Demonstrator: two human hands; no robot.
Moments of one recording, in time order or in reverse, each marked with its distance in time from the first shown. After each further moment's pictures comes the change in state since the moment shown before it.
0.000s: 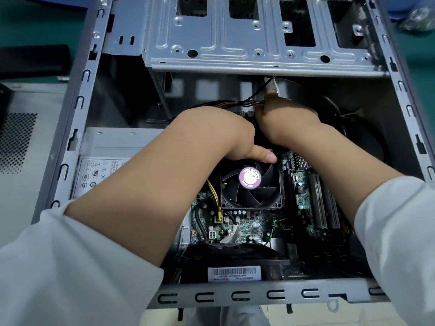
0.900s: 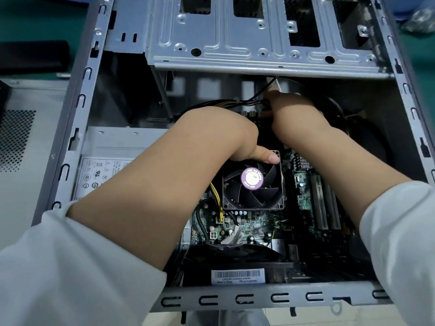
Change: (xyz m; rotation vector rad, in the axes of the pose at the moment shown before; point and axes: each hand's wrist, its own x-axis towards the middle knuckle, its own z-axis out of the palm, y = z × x) left_hand 0.001 0.002 0.000 -0.006 -0.010 0.000; right_hand 0.004 0.012 -0.002 -0.066 0.056 -0.137
